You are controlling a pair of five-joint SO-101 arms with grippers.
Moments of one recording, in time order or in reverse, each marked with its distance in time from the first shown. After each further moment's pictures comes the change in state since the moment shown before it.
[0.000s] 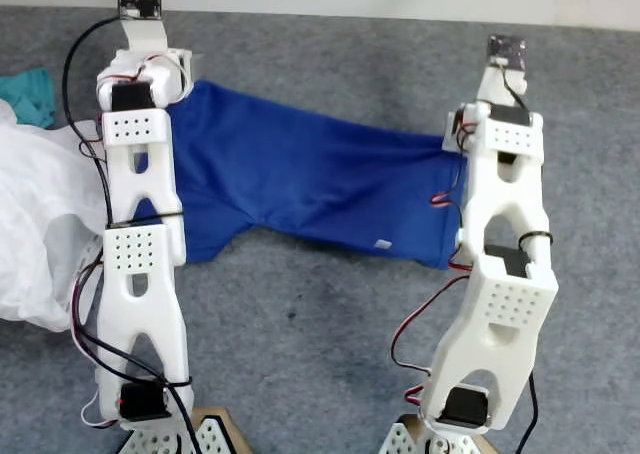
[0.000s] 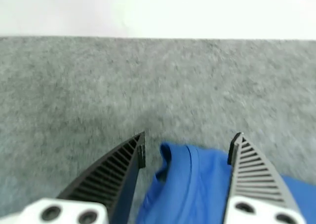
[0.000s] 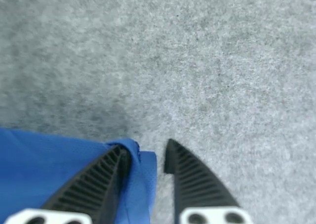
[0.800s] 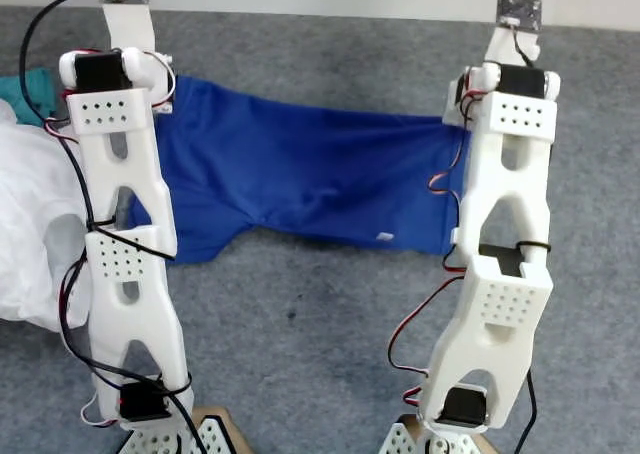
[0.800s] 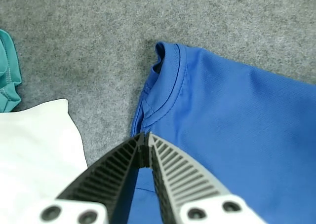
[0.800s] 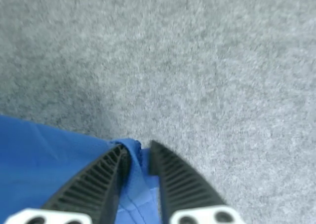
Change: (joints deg) left arm -0.1 -17.4 -0.6 37.8 -0.1; right arm -1.7 0.0 -22.9 22.8 -2.8
